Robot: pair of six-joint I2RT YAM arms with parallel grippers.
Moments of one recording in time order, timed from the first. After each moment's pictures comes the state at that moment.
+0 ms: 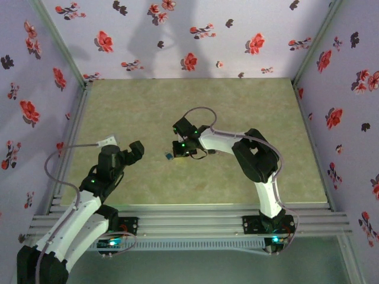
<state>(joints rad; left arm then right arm) -0.38 0.69 0.41 -0.24 -0.20 -0.67 0.82 2.05 1.38 -0.44 -0.23 0.59</state>
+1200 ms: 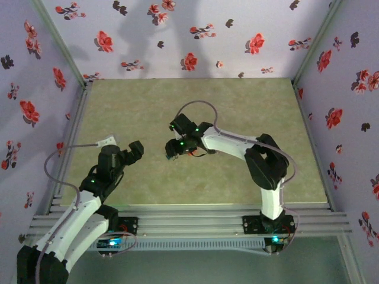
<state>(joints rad) -0.38 0.69 0.41 -0.24 -0.21 -0.67 0.87 1.90 1.42 -0.56 -0.17 0.48</state>
